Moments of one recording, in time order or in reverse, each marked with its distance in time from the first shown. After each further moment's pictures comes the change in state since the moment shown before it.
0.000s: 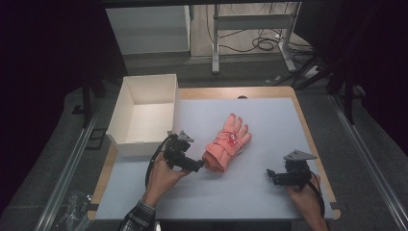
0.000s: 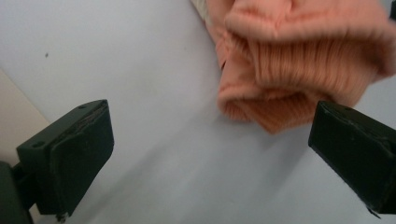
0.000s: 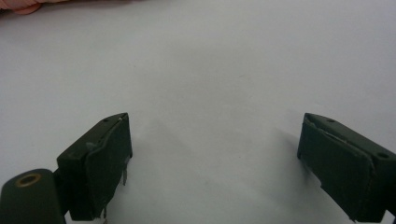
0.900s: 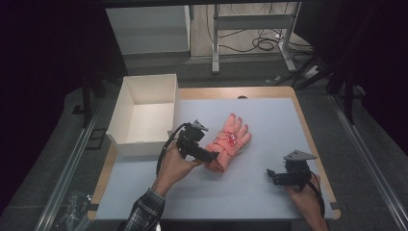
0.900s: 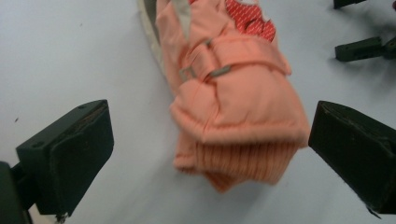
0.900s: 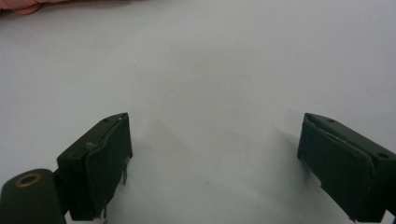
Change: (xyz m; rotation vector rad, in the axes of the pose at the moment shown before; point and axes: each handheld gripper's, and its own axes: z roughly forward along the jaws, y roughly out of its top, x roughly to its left) left arm -0.024 0.054 0.002 0.014 -0.068 0.041; right arm 0.000 0.000 0.000 0.000 0.000 -0.001
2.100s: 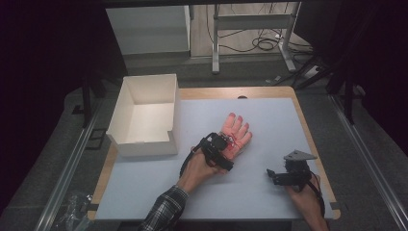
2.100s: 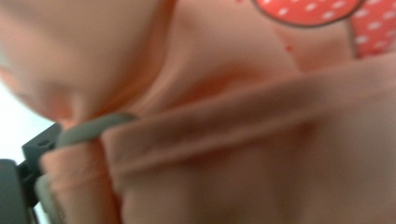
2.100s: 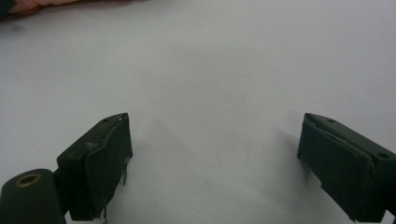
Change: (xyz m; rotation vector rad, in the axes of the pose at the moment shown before) left arm -0.020 -0.001 0.103 0.205 0.075 0.091; right arm 0.000 0.000 0.000 -0.001 0.001 -0.001
